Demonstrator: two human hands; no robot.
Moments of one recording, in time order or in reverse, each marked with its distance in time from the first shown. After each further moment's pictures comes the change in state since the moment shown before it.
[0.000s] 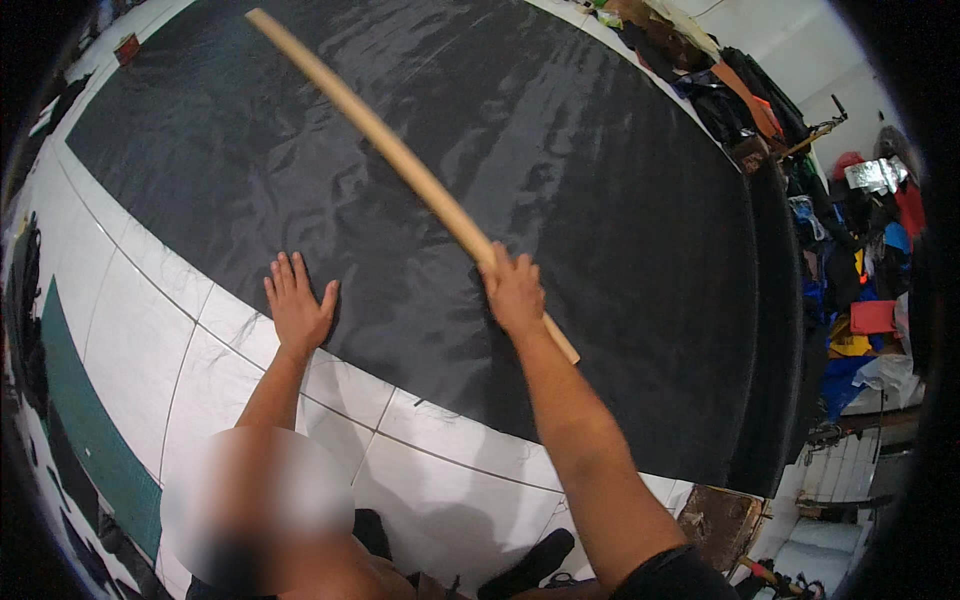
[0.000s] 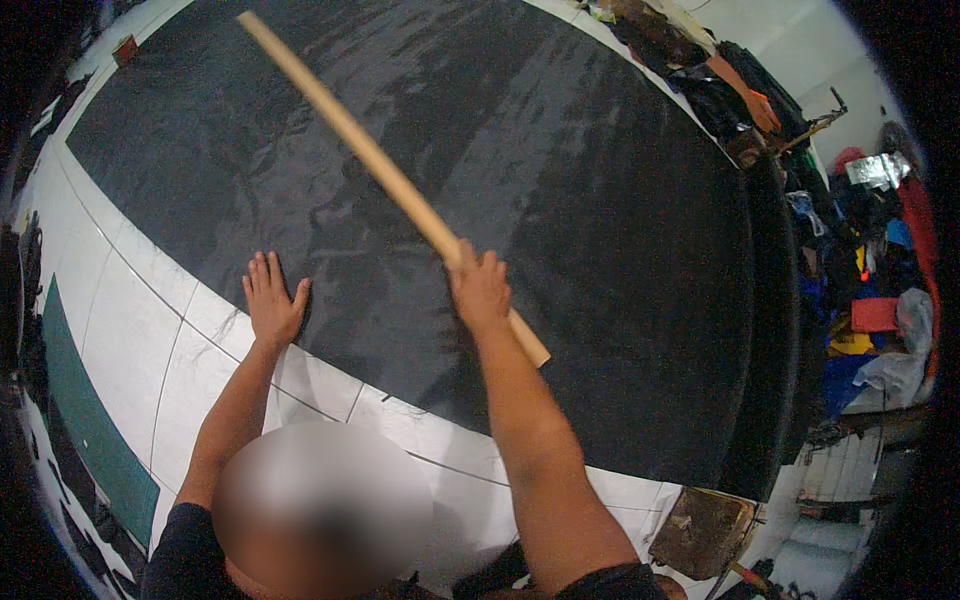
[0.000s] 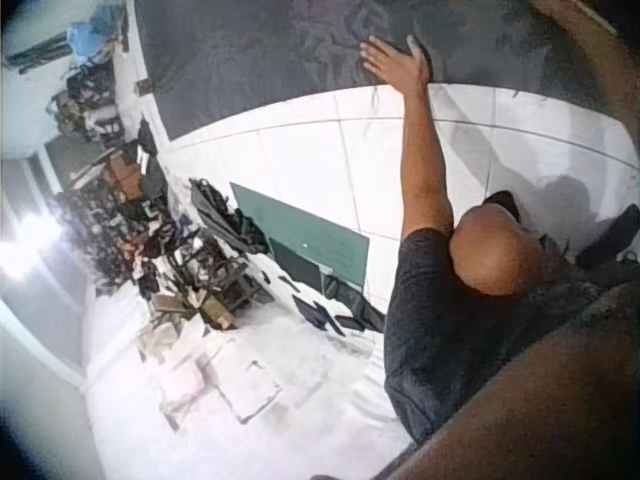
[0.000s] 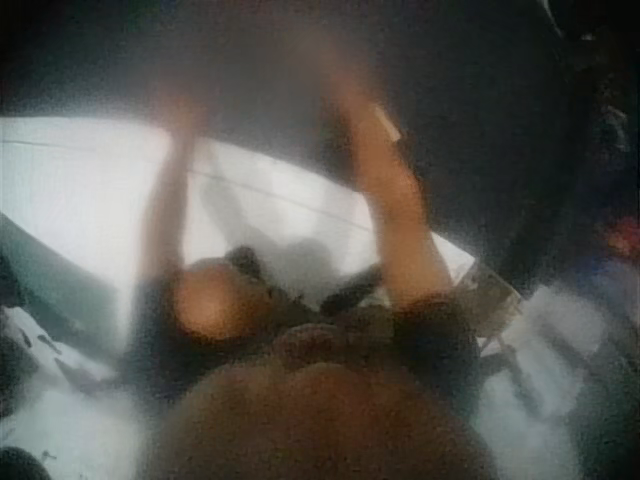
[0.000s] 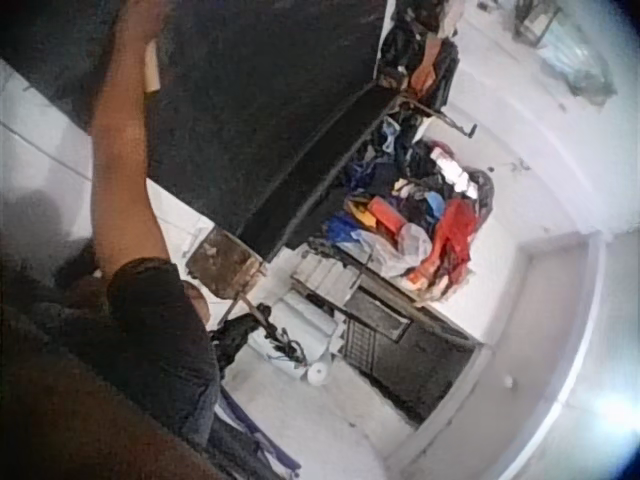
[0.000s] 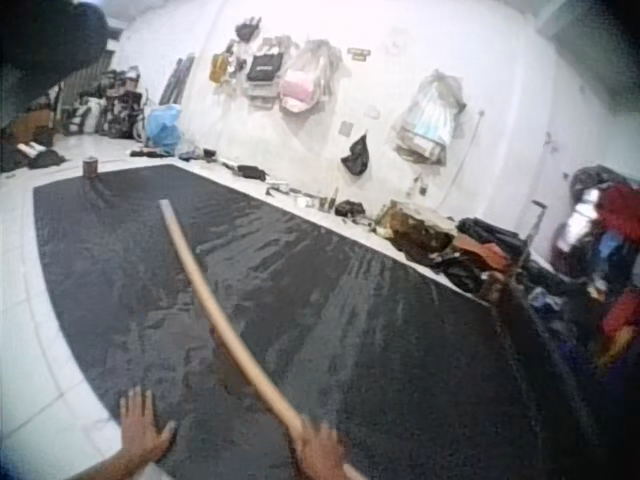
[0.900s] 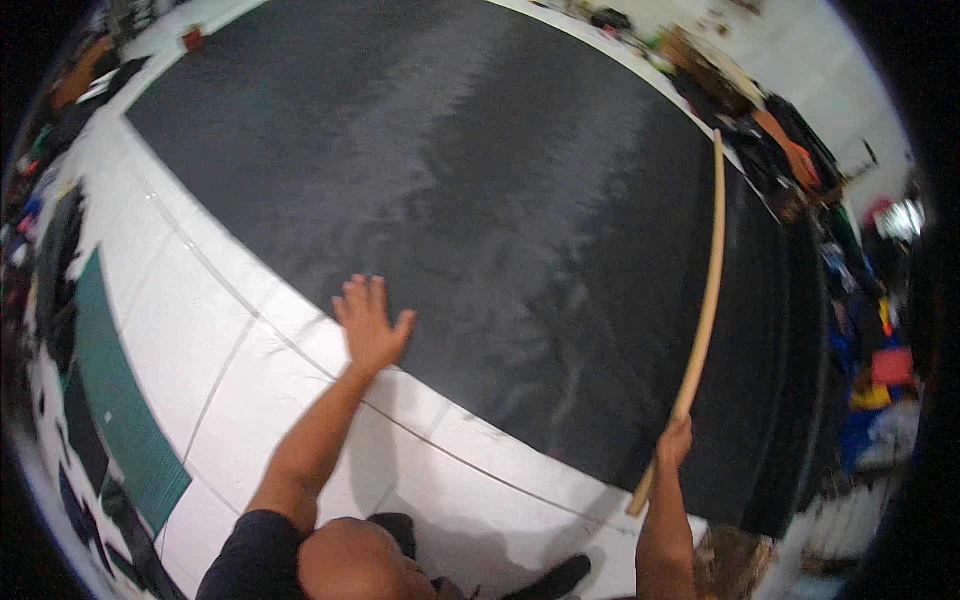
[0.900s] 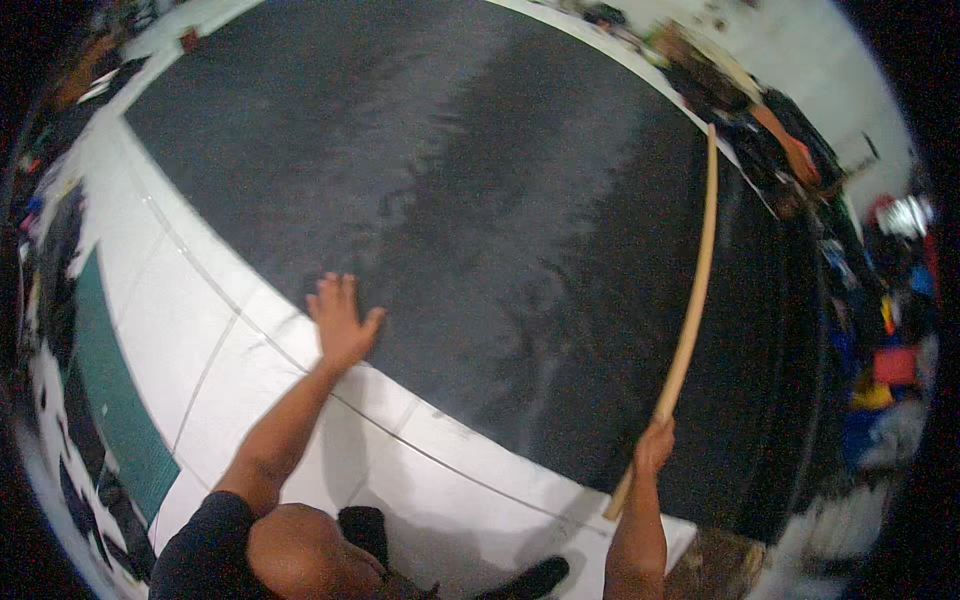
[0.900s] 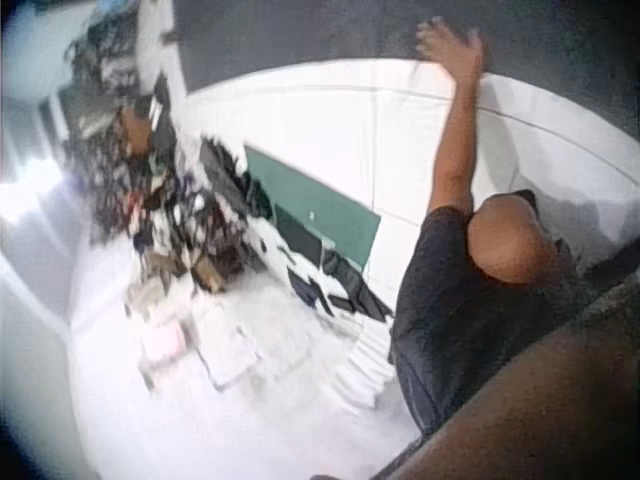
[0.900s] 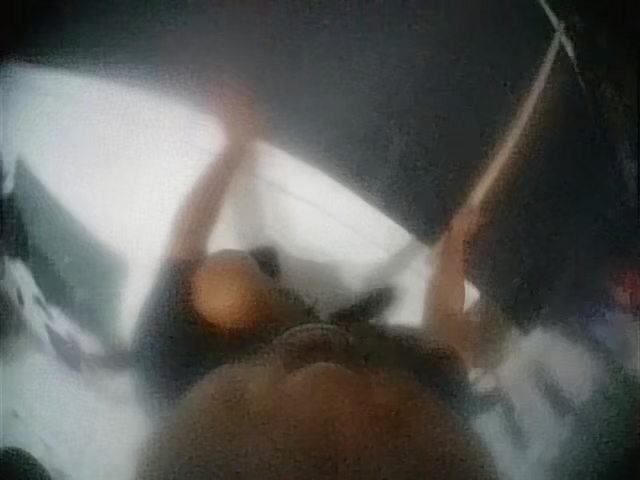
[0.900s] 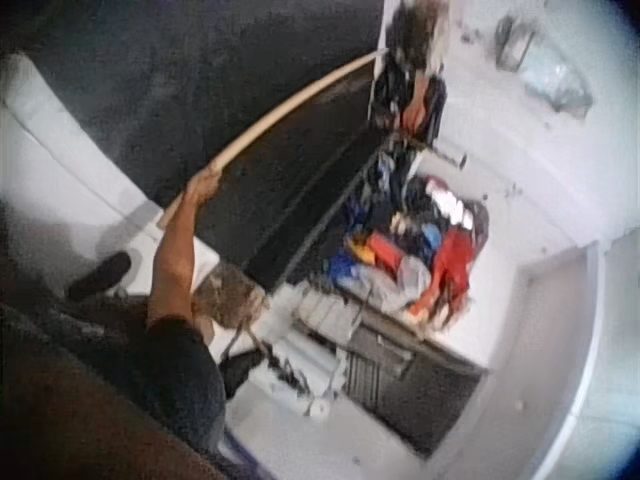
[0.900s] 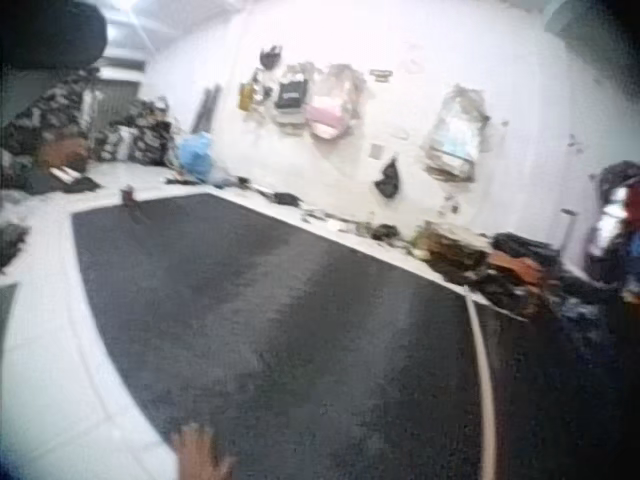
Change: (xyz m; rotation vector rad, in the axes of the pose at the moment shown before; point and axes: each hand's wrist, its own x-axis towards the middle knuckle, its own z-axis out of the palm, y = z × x) left_hand -0.017 0.008 -0.013 -0.103 -0.043 -0.006; right_hand -0.179 0.259 -0.041 0.163 0.240 0.730
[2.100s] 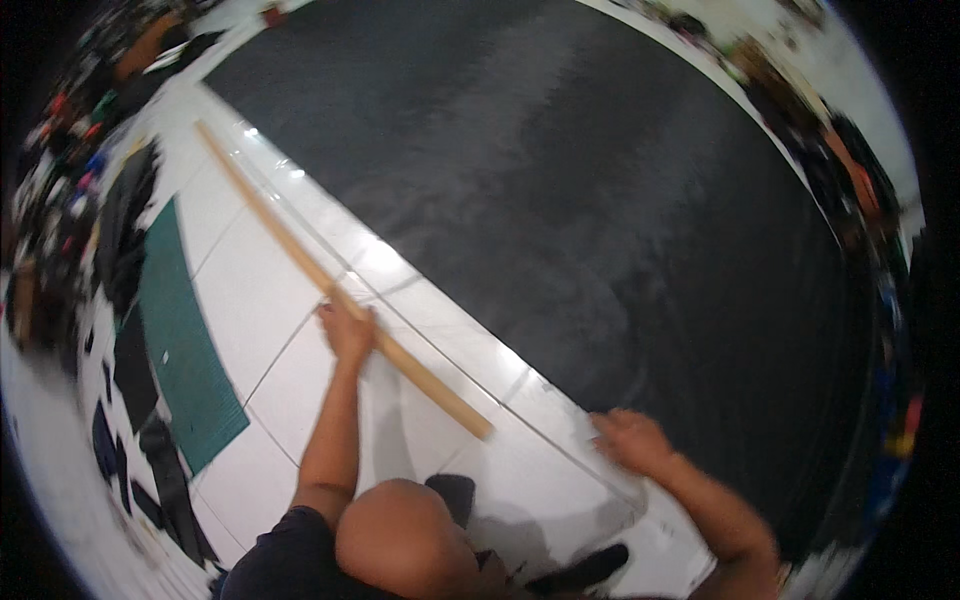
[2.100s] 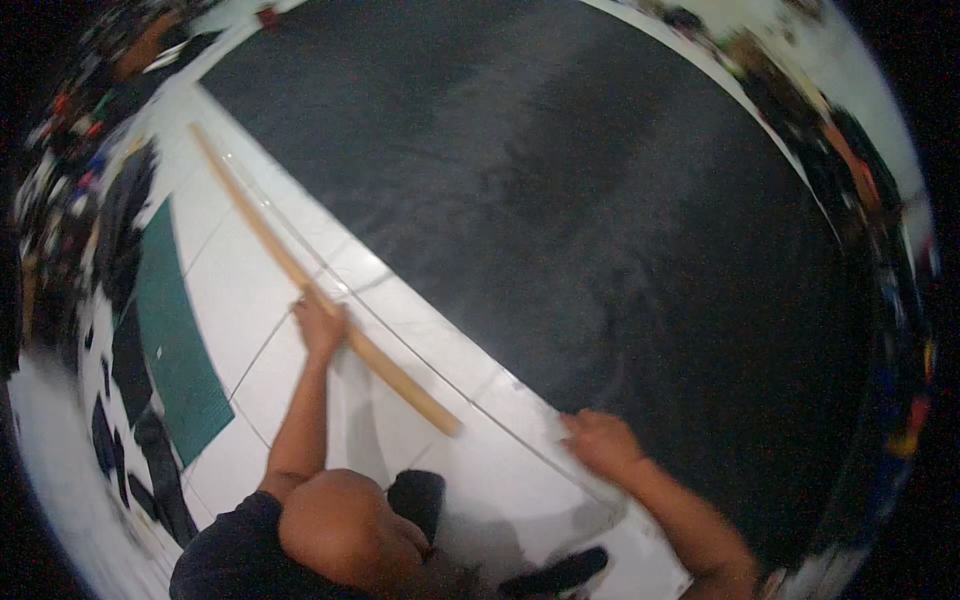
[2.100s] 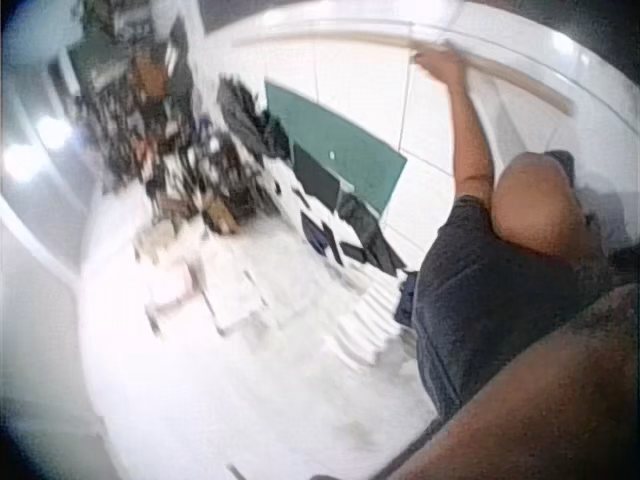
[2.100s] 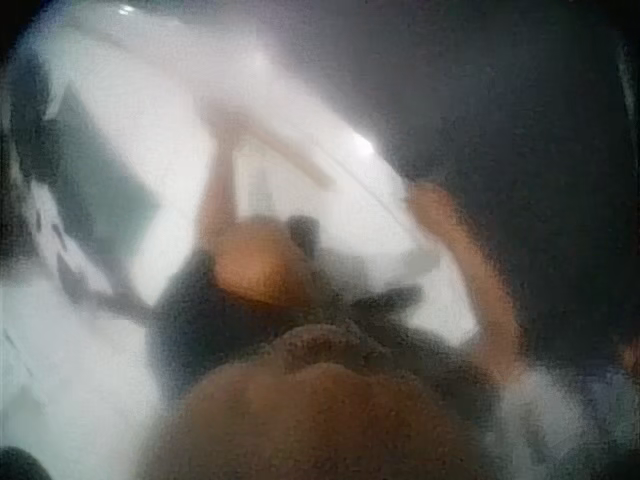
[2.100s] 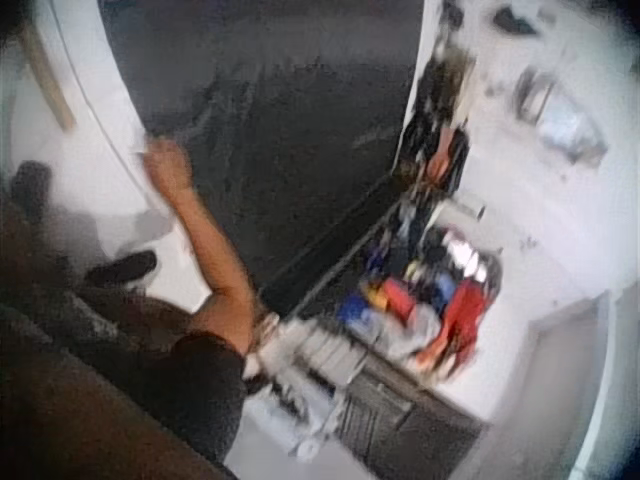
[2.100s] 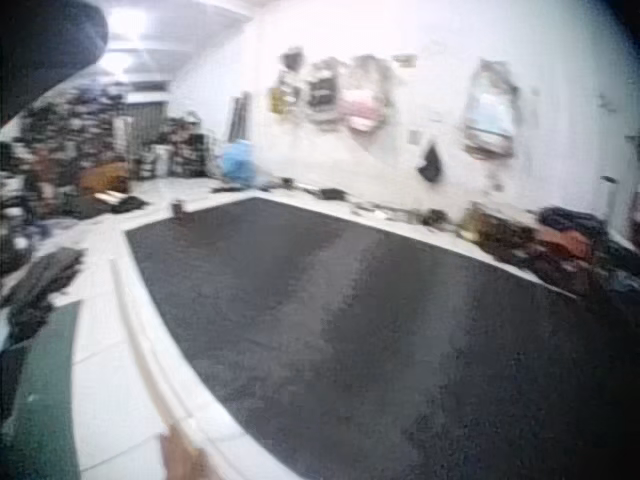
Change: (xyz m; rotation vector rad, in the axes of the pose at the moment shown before) left_hand -0.069 -0.146 -0.089 -0.057 0.028 -0.705; right_hand -0.170 -0.198 -0.040 -0.480 -0.935 -1.334
